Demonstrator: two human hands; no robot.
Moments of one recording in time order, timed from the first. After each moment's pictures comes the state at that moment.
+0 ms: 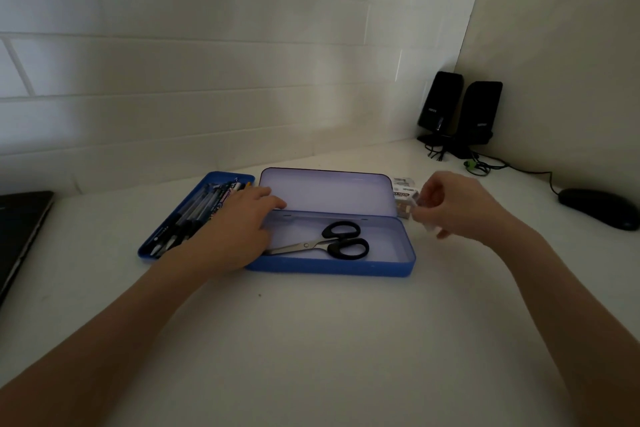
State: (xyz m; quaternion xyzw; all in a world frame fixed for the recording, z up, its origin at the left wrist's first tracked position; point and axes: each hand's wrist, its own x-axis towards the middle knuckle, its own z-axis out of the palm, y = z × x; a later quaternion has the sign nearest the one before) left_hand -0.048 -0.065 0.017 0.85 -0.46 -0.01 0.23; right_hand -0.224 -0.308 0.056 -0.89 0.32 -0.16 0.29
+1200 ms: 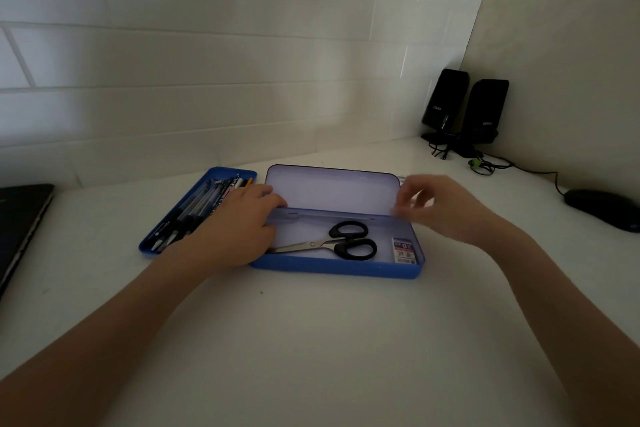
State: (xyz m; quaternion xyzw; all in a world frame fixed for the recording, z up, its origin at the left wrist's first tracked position) left_hand -0.039 -0.065 0.013 0.87 -0.46 -0.02 0.17; right_hand -0.215 -0.300 0.048 -0.94 0.17 -0.16 0.26
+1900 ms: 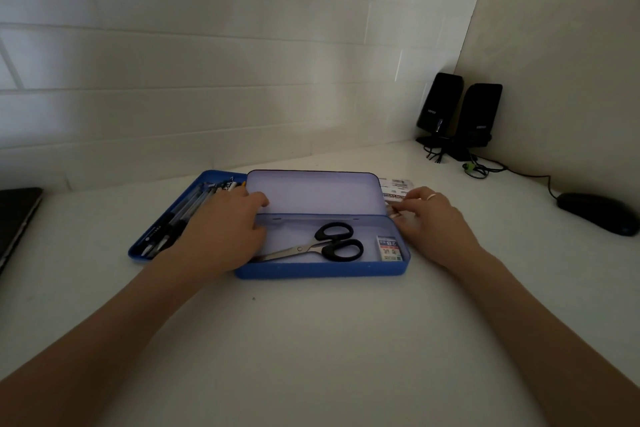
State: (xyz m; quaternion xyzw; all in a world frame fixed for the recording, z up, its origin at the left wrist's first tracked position) left_hand -0.046 -0.063 0.017 0.89 -0.41 0.05 0.16; right_hand -0.205 -0.317 0.006 -0.94 0.26 -0.20 0.10
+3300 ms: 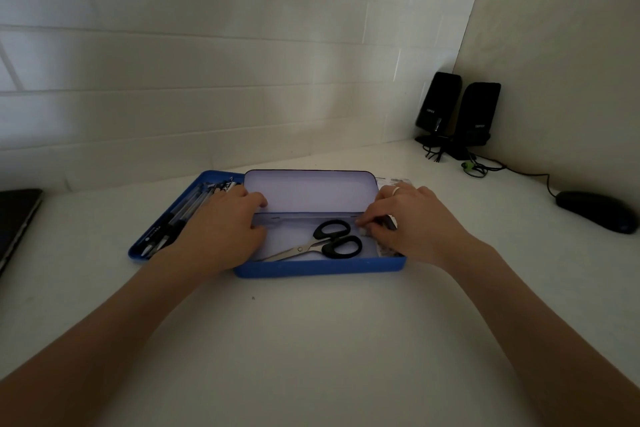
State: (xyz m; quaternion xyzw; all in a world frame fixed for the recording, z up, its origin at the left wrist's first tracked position) left_hand -0.044 -0.062 0.017 0.89 -0.41 0.05 0.18; right_hand -0.204 -0.280 0.034 -0.98 0.07 -0.18 0.01
